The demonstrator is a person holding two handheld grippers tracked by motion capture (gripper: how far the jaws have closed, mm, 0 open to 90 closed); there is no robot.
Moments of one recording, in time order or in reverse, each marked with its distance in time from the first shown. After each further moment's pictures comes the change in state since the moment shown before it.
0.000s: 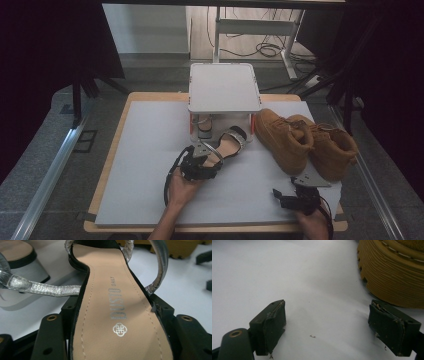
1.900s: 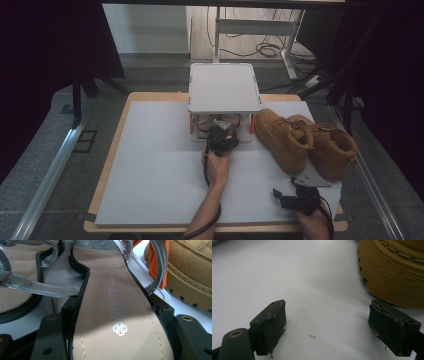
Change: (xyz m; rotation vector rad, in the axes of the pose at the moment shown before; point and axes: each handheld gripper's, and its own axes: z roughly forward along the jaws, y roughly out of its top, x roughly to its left) left arm 0.005 0.060 0.115 -0.048 0.343 -0.307; right arm 0.000 0.000 0.000 -0.002 0.002 0.000
